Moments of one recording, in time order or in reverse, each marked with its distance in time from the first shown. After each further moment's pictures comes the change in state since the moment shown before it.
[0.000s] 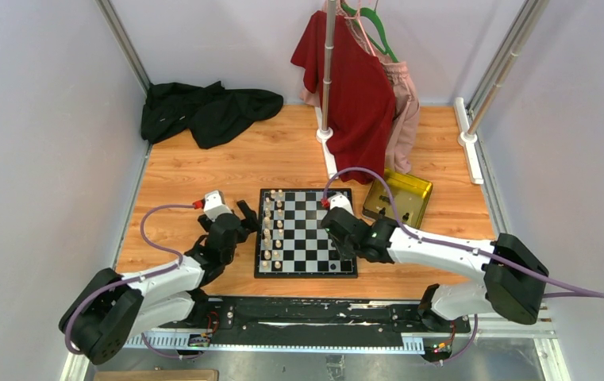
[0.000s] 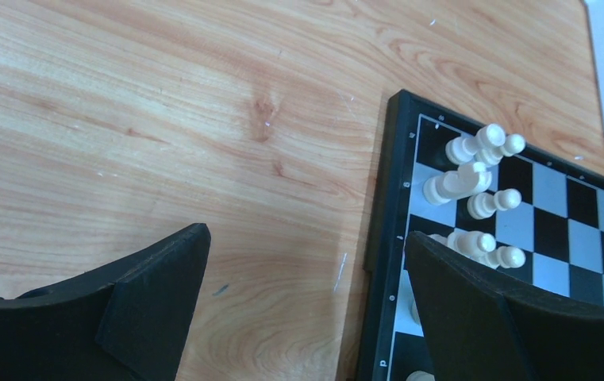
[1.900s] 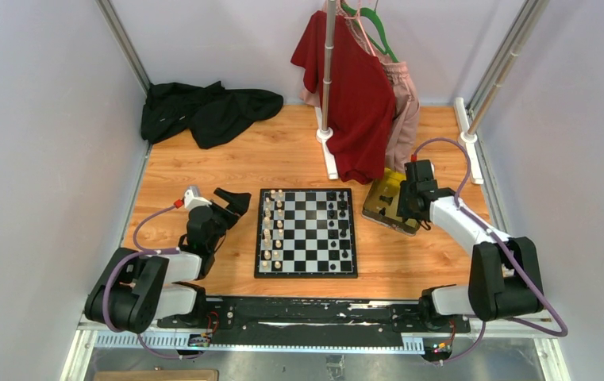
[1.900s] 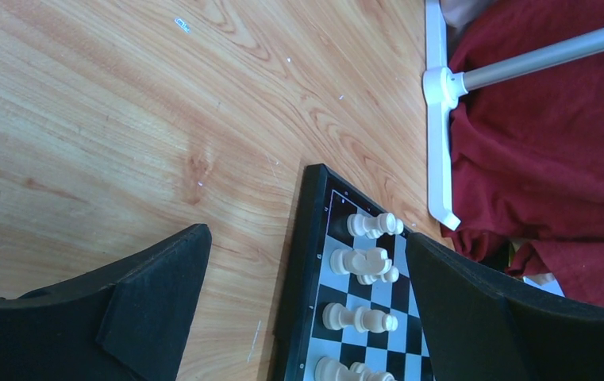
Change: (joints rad) left arm 0.371 0.192 -0.066 0.476 0.492 -0.276; right arm -0.850 0.015 -0.021 0.080 -0.132 -0.161
